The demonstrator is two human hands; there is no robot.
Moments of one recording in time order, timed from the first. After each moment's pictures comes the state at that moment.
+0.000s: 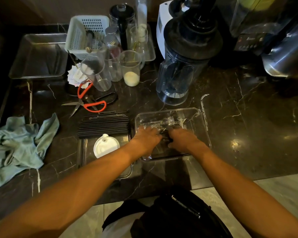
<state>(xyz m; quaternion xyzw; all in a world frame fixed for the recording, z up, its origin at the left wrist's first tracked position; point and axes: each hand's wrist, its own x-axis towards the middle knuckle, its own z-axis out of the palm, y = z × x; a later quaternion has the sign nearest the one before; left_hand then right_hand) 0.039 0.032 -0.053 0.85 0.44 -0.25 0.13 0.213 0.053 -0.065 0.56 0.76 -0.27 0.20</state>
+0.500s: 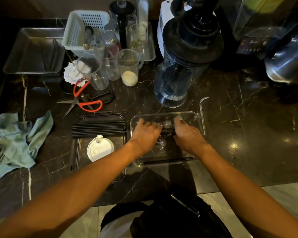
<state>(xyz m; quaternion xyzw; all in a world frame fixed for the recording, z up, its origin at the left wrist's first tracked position) 0.049 0.045 -0.083 0.85 0.52 -0.09 0.05 0.237 0.069 -0.054 0.58 0.77 -0.25 0.09</state>
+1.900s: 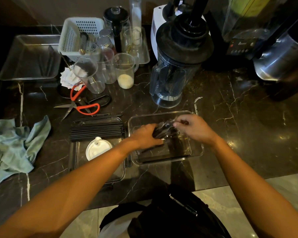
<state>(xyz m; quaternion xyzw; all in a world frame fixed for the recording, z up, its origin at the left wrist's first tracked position) 0.041 0.056 -0.067 0.67 0.56 0.04 0.49 0.268 0.077 -0.017 0.56 0.69 -0.43 -0.11</state>
